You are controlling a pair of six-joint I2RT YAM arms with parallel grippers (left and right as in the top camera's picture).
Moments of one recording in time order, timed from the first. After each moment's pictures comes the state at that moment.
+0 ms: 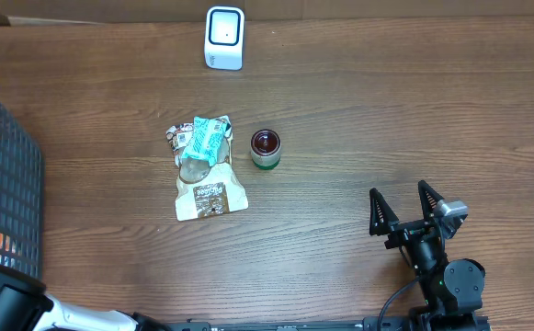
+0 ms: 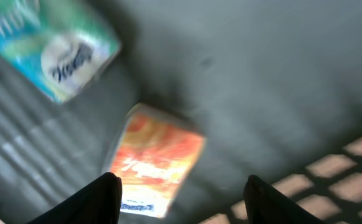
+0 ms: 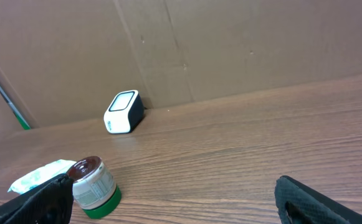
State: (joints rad) left arm 1.10 1.91 1.56 -1.08 0.14 -0.18; right arm 0.11 0.01 0.02 -0.02 -0.13 0.28
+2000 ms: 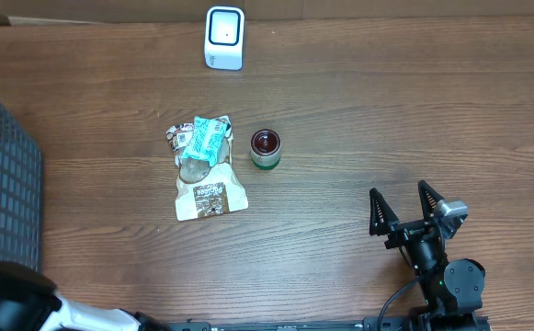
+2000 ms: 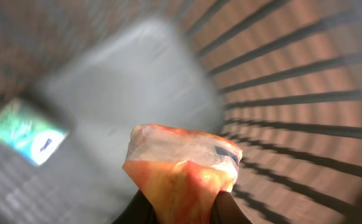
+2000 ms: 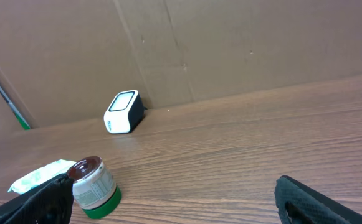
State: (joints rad) left arm 1.01 1.85 2.11 -1.28 0.30 -0.19; right arm 0.11 0.01 0.02 -0.02 -0.13 0.28
